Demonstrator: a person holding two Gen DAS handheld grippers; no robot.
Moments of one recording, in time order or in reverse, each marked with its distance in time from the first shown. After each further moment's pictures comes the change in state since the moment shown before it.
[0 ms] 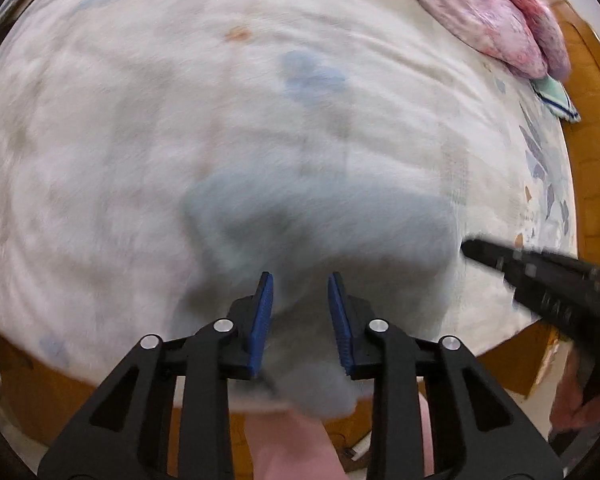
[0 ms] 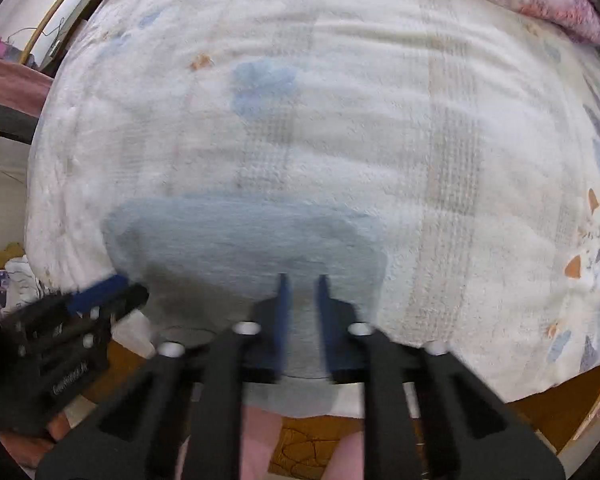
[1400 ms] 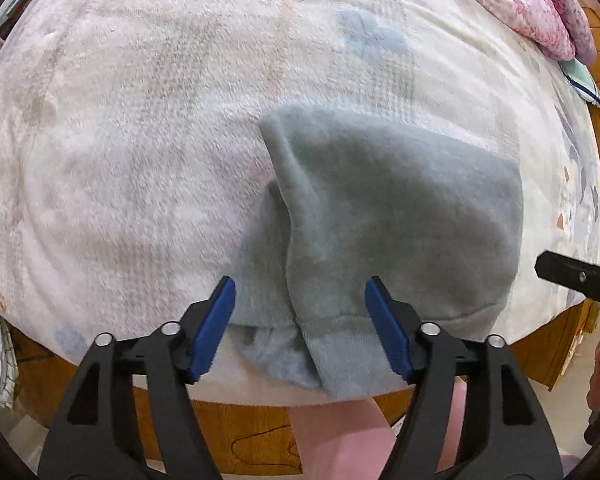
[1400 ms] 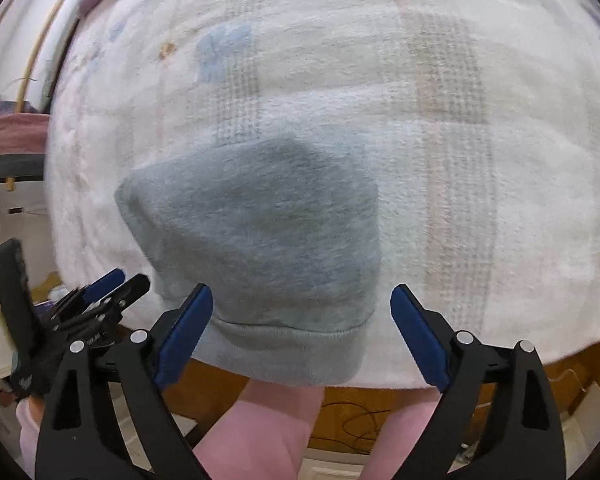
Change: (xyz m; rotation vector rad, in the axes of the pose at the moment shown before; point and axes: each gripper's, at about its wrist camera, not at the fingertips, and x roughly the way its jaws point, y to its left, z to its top) left arm 0.026 0.052 -0.020 -0.018 0.073 0.085; right arm 0.023 -0.052 -0.025 0.181 0.076 0.183
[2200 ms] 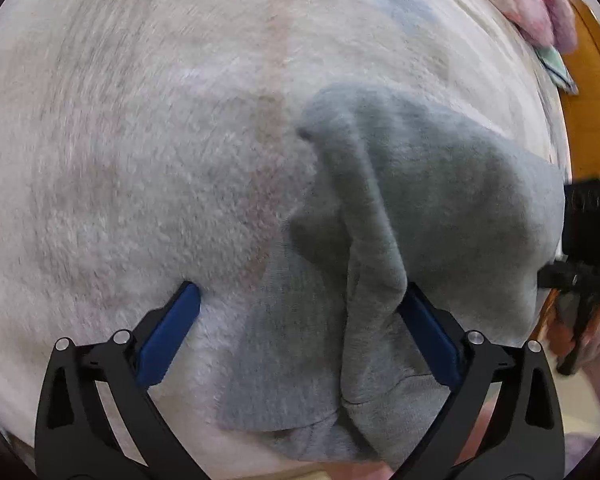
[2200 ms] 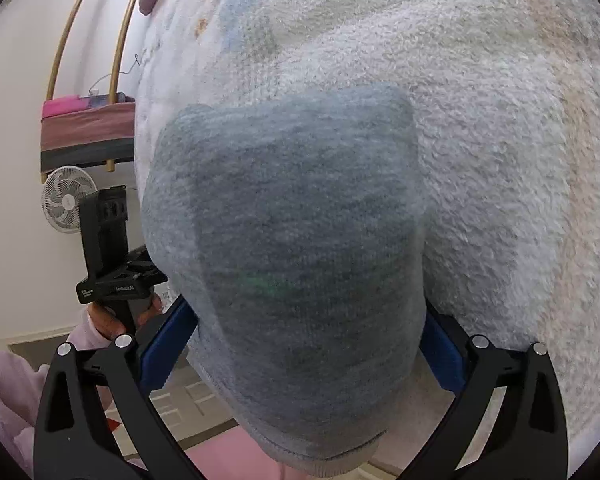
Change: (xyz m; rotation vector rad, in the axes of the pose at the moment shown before) left arm 0.094 0.044 0.038 0.038 0.107 -0.229; right arm 0.091 -0.056 0.015 -0.054 0.090 0.491
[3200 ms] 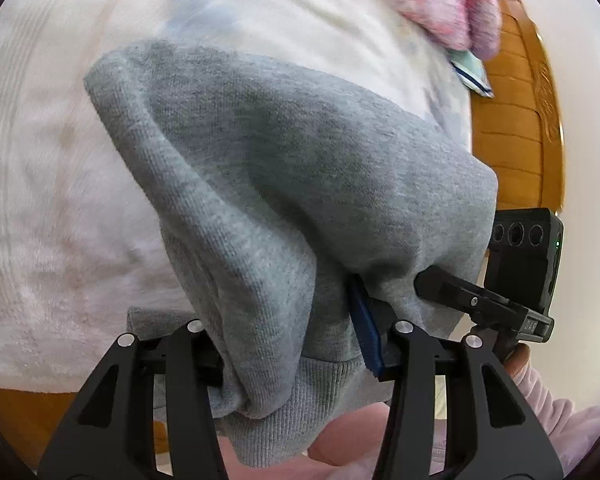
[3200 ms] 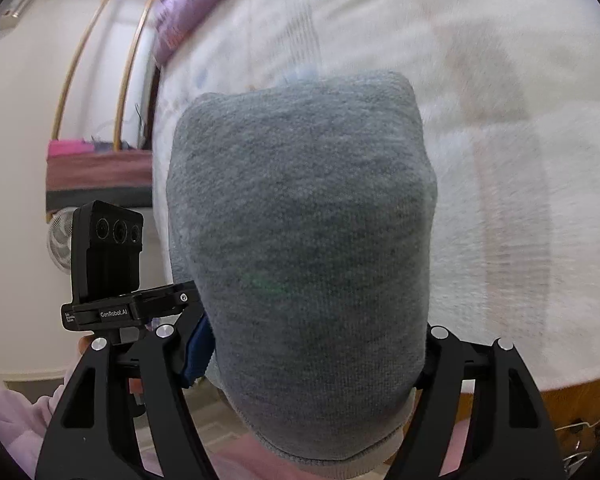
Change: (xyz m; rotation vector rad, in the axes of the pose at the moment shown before) left arm -0.088 -0.144 0.013 0.029 0.062 -0.339; right arm -0.136 0.091 -0.065 0.068 -0.226 -0.067
